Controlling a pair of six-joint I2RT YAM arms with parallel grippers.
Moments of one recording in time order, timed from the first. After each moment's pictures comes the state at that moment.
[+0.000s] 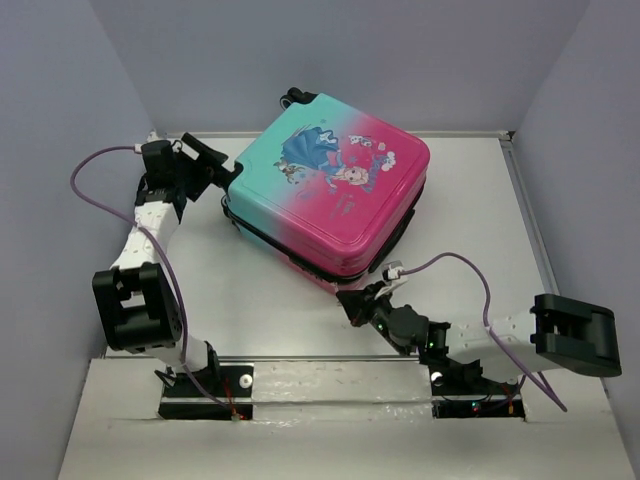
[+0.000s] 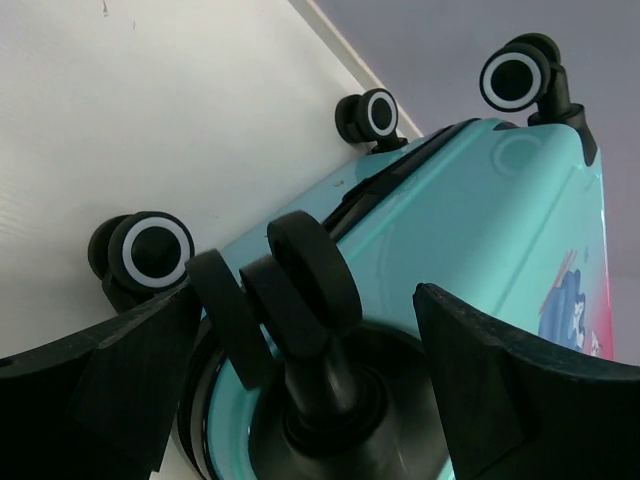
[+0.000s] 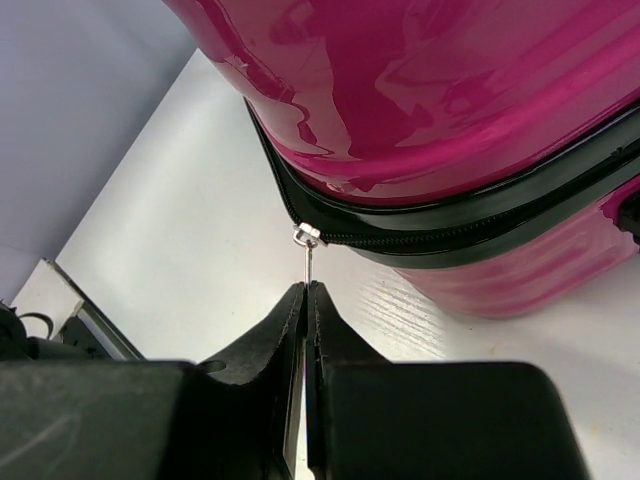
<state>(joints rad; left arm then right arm) 0.13 1.50 1.15 -0.10 0.26 -0.82 1.32 1.25 0.26 0.86 0.63 0.66</state>
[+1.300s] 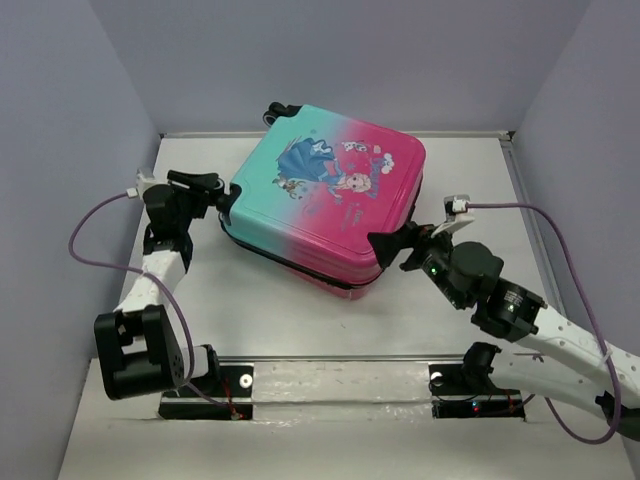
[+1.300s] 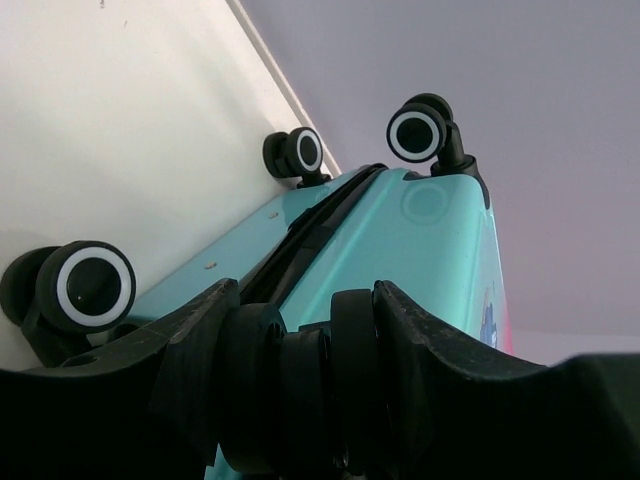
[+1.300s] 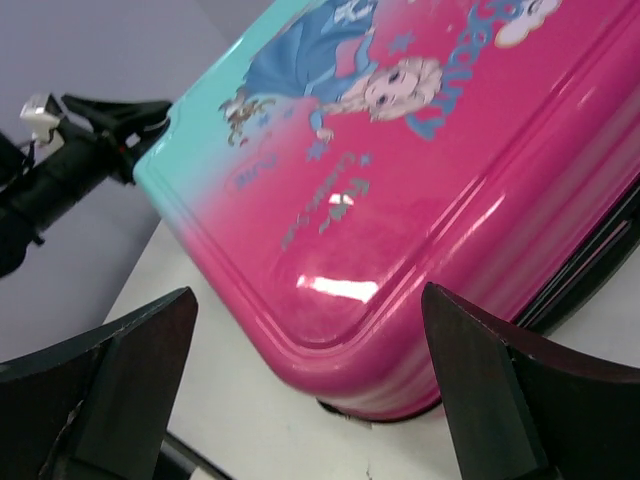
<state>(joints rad) 0.14 1.29 0.74 0.31 0.18 -1.09 1.00 0.72 0.78 -0.15 0.51 0.57</state>
